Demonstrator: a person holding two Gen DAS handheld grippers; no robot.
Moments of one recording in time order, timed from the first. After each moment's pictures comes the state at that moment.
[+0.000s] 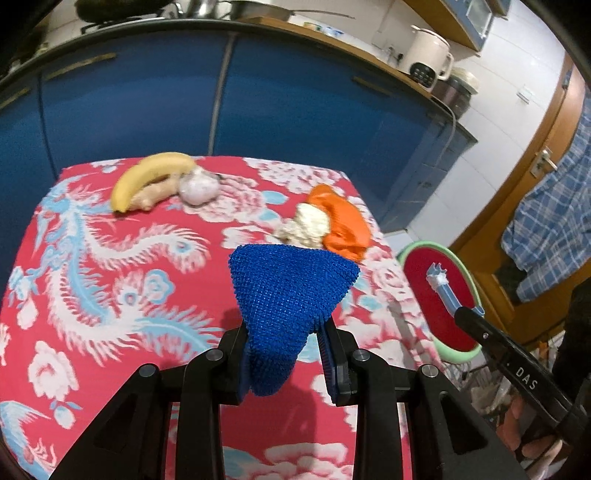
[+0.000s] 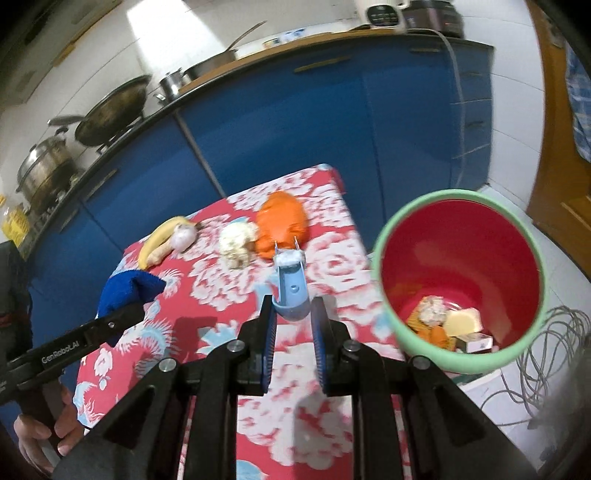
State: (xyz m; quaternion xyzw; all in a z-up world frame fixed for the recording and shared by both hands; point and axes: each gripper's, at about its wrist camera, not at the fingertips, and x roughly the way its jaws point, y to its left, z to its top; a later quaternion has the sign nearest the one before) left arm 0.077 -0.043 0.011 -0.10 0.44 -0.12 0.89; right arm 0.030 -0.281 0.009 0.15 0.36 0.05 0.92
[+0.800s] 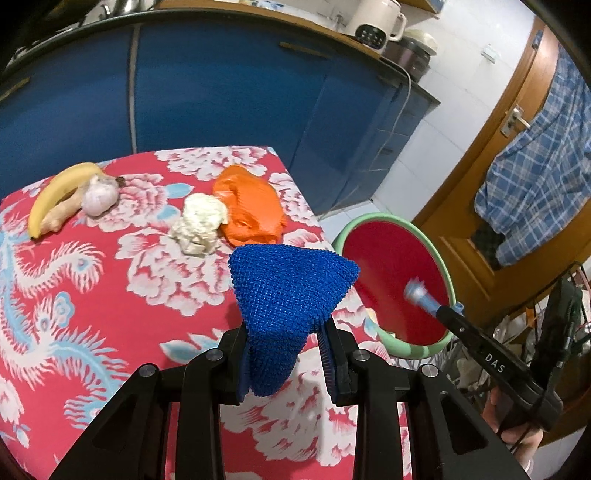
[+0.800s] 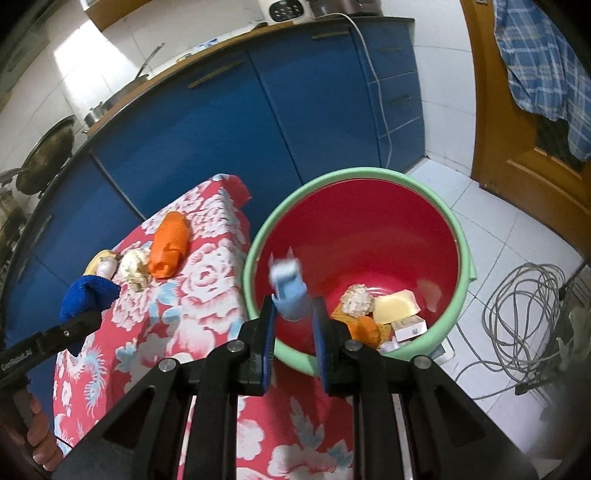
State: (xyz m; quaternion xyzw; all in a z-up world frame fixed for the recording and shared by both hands) left arm 0.102 -0.134 0.007 -0.06 0.46 -0.19 0.86; right arm 0.024 -0.378 -0.027 0.20 0.38 -0.05 0.90
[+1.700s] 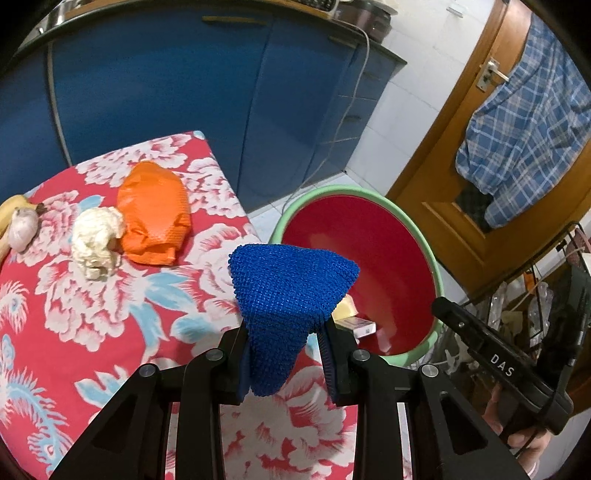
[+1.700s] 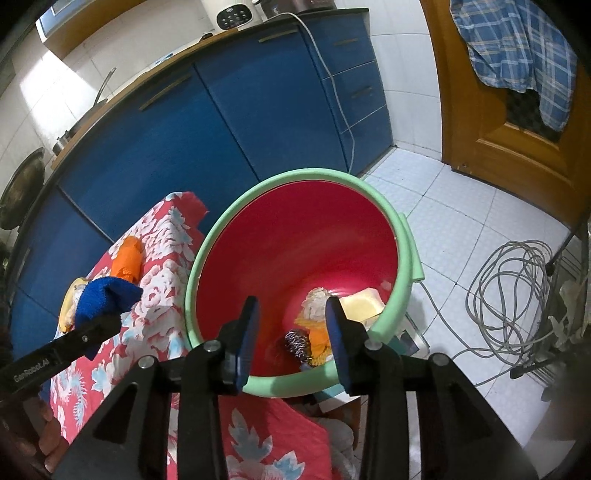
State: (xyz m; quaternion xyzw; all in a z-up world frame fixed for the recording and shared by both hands) left arm 0.122 -0.221 -0.016 -0.01 0.48 -0.25 0.84; right arm 0.015 -0.433 -0.043 0.24 0.37 -0.10 0.89
